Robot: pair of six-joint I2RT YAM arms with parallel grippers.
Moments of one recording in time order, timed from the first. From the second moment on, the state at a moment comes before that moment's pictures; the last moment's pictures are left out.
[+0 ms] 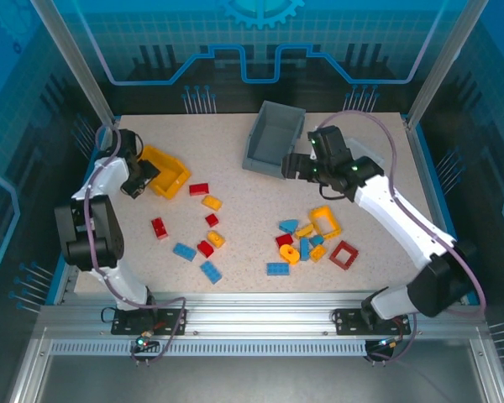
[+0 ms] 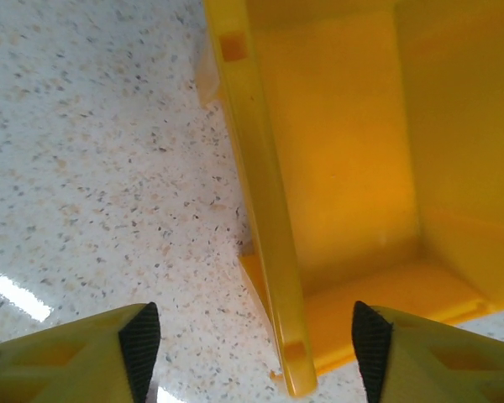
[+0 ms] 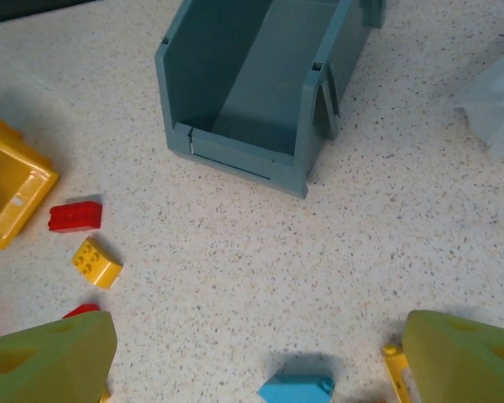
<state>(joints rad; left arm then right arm) 0.21 1.77 1.30 -0.72 0.00 -0.71 0.47 1.46 1.36 -0.70 0.06 0.49</state>
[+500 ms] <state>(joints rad) 0.13 1.93 1.44 -0.73 0.03 -0.55 0.31 1.82 1.63 -0.73 -0.01 0.41</state>
